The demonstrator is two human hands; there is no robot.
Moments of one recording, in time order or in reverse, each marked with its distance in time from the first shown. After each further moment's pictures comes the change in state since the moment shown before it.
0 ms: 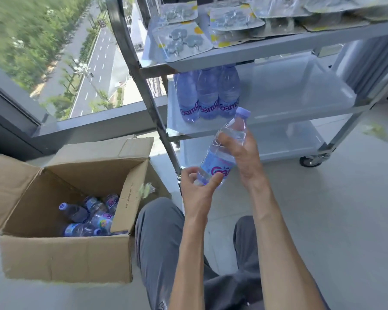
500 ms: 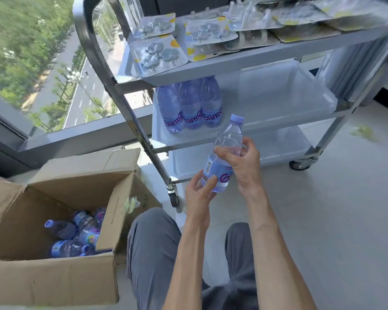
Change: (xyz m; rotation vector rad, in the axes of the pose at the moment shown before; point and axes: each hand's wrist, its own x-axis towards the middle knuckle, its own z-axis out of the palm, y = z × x) left_hand 0.027 -0.022 0.046 -0.249 -0.230 -0.120; right_hand 0.012 0.008 -0.043 0.061 0.233 0.072
